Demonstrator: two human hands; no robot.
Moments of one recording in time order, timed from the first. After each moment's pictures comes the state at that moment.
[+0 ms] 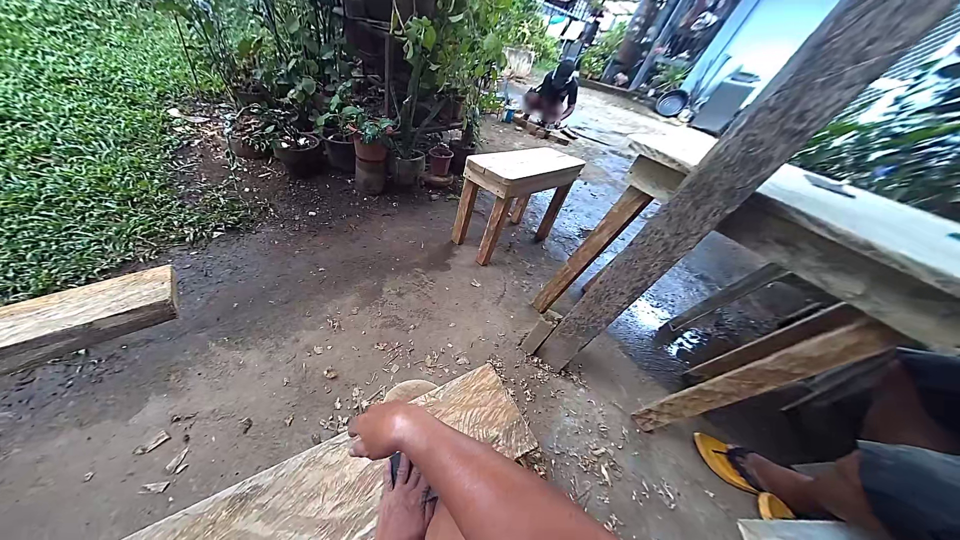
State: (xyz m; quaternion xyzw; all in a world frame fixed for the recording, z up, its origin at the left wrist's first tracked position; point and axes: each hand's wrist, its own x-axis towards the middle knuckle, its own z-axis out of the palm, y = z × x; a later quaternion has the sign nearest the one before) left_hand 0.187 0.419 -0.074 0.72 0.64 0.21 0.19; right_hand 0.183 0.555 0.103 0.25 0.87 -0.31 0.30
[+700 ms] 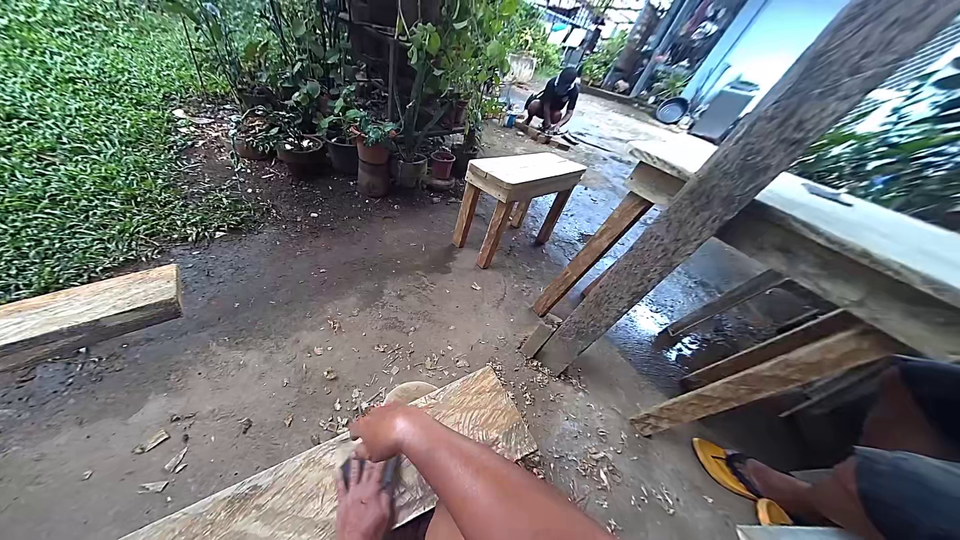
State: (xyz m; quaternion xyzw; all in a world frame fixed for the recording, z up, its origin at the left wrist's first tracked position) left_hand 0.137 0.416 -0.121 0.62 0.74 0.24 0.10; right_hand 0.181 0.553 0.098 0.24 0.87 -0.30 0.30
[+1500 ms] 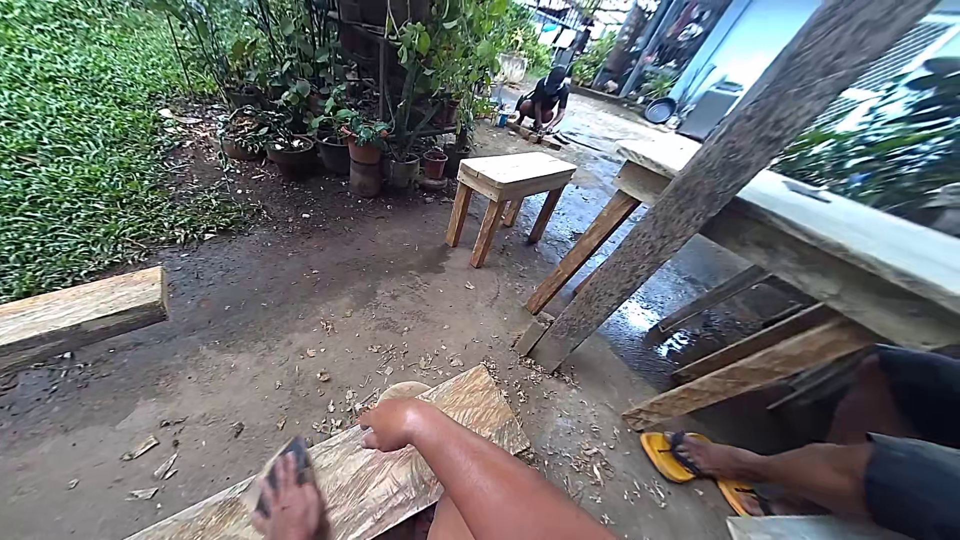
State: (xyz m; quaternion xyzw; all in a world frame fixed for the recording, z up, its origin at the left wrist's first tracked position) left_hand 0.060 0.410 -0.131 0.39 0.87 0.25 0.16; right_hand 0.204 0.565 0.104 0.27 0.86 -0.31 0.30
